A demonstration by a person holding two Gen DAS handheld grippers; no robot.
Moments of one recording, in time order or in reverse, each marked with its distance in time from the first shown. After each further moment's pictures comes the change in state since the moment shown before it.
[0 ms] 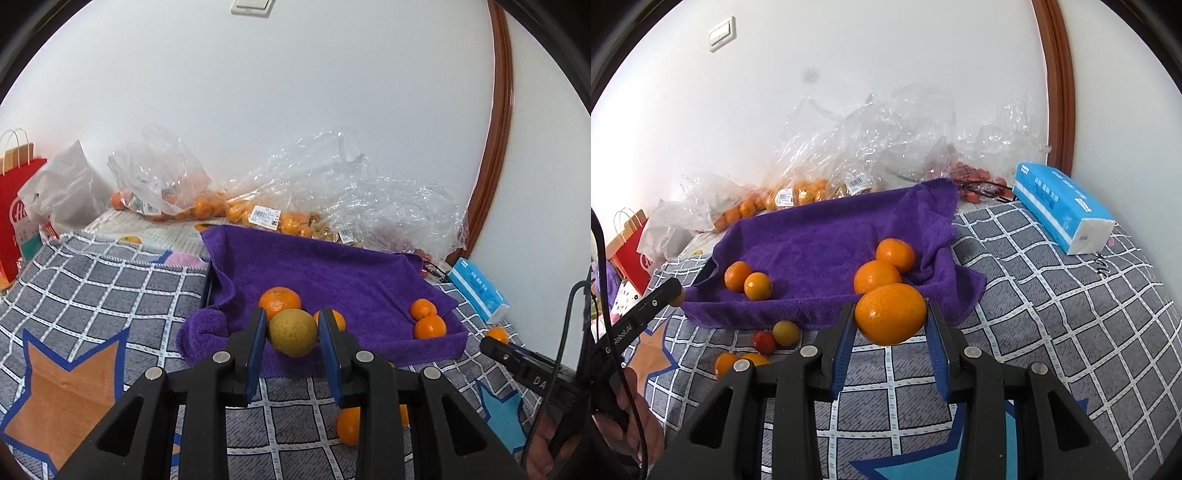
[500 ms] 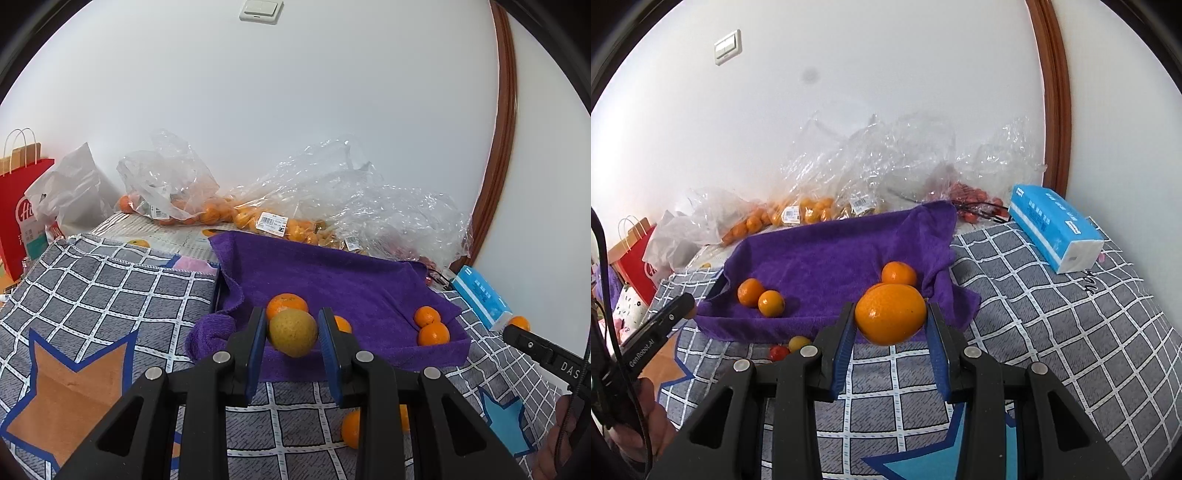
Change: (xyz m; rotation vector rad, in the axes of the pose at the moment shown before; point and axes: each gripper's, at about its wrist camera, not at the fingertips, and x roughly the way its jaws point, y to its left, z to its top) left arm -0.005 0.005 0.001 -0.025 -0.021 0.015; right arm -0.026 0.006 0.014 0.002 -0.041 -0.008
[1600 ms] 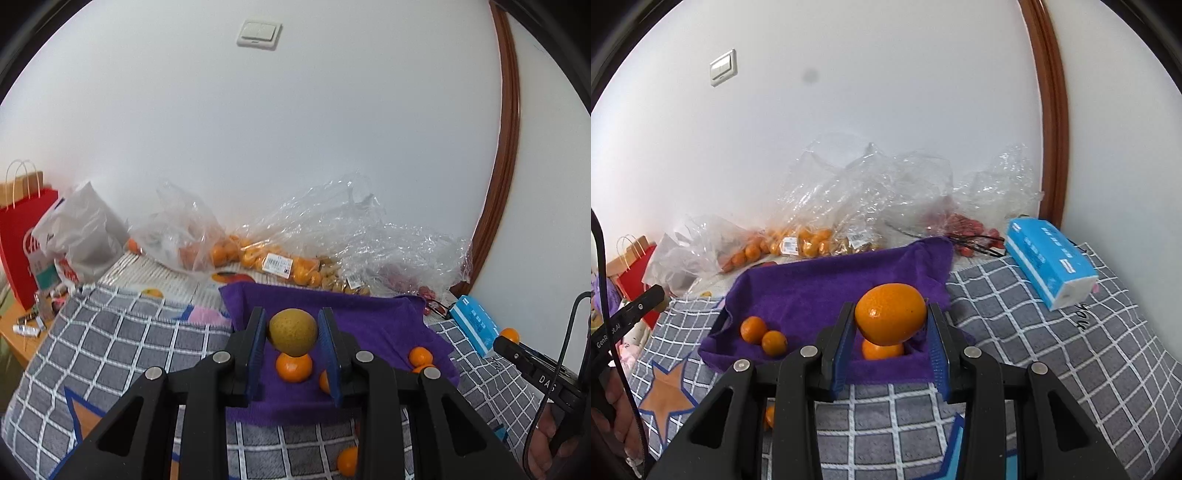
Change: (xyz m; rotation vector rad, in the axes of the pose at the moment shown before) left arm -0.022 -0.004 0.063 0.023 -0.034 0.022; right arm -0.003 0.003 0.040 0.003 -0.060 0.001
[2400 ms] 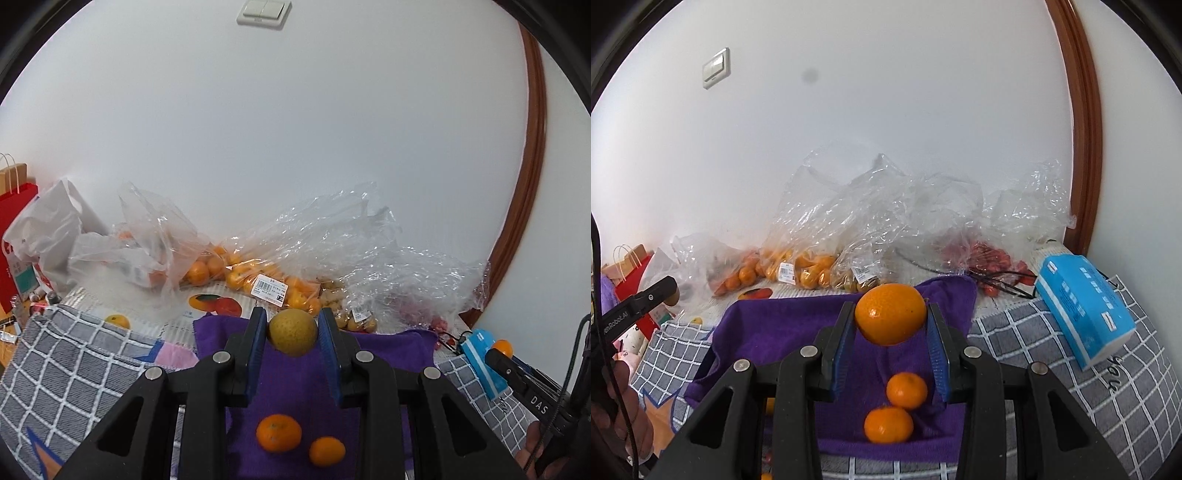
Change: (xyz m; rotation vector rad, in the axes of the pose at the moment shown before) left arm 0.087 -0.002 0.039 -0.064 0.020 -0.004; right arm 0.074 0.000 0.049 -0.022 -0.010 0.033
